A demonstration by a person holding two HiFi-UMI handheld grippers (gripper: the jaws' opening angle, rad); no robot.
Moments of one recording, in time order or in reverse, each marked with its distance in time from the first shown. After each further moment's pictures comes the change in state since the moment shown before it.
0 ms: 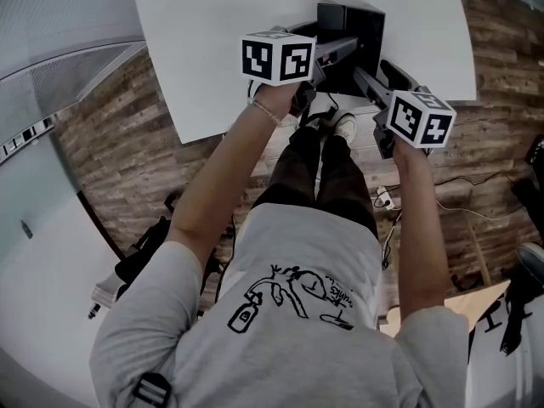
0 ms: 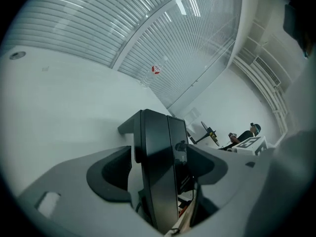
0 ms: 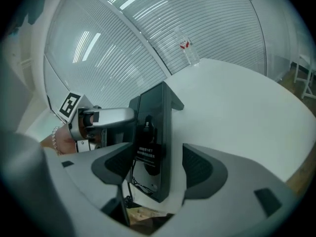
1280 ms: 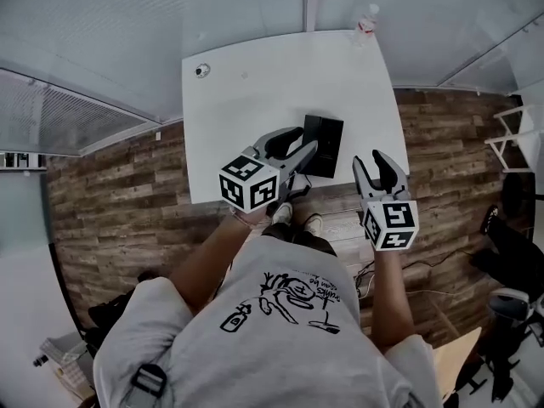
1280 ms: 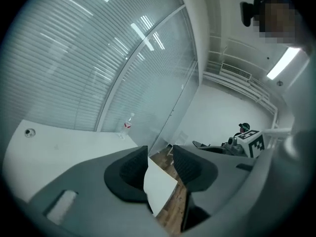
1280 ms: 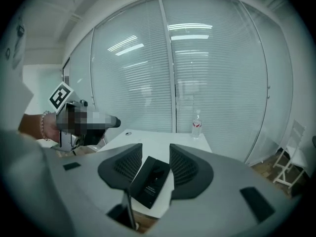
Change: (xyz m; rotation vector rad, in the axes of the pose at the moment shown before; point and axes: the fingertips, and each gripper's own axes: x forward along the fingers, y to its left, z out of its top) left arm -0.184 -0.167 0.083 0.266 -0.362 -0.037; right arm -0.193 0.126 0.118 -0.531 -0.315 -0.207
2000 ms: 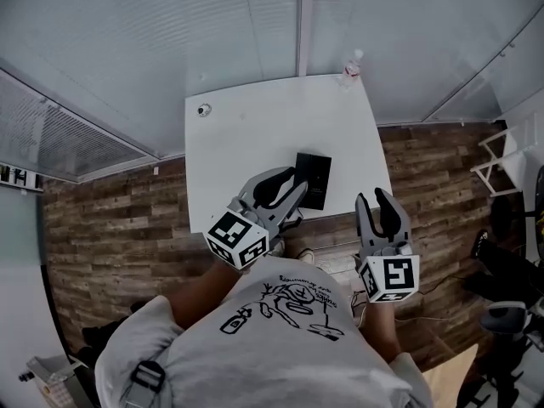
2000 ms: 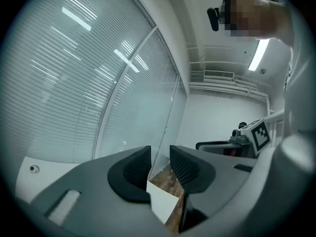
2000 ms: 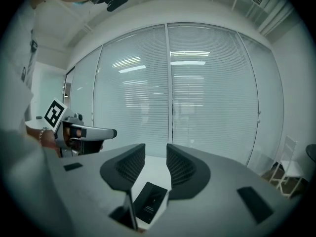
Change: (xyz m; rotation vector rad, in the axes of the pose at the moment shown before) left arm -0.060 -0.079 0.074 0.201 -0.208 -0.008; right arm -0.096 0.021 0.104 -0.064 -0.243 -0.079
